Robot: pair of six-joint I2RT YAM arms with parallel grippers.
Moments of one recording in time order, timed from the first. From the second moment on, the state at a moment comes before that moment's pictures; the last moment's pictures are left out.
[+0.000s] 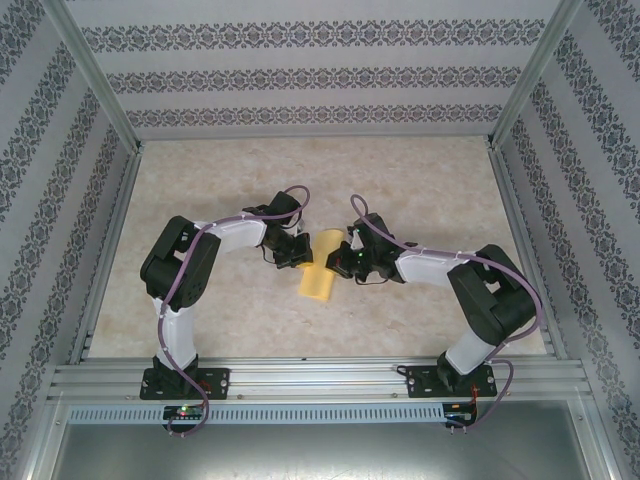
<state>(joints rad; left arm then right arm) -0.49 1.97 1.21 -0.48 0.49 -0.72 0.55 1.65 0.74 0.05 -0.51 1.00</state>
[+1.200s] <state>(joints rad) -0.49 1.97 1.21 -0.48 0.48 -0.71 0.56 1.62 0.61 0.20 -0.54 0.98</state>
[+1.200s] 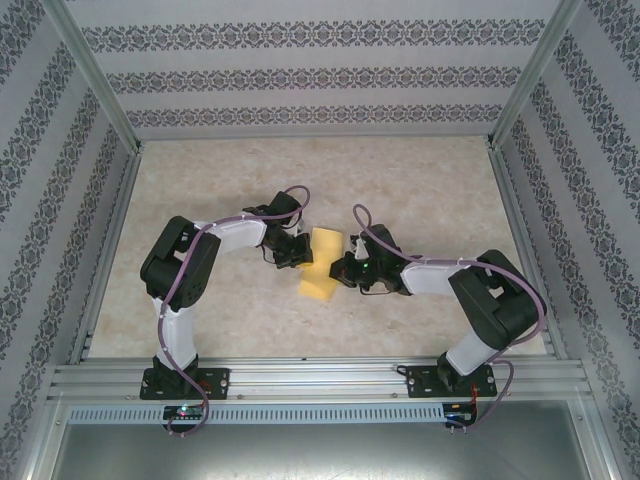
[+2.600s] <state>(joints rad) -0.49 1.97 1.21 -0.48 0.48 -0.71 0.62 1.62 0.50 0.29 -0.56 1.01</state>
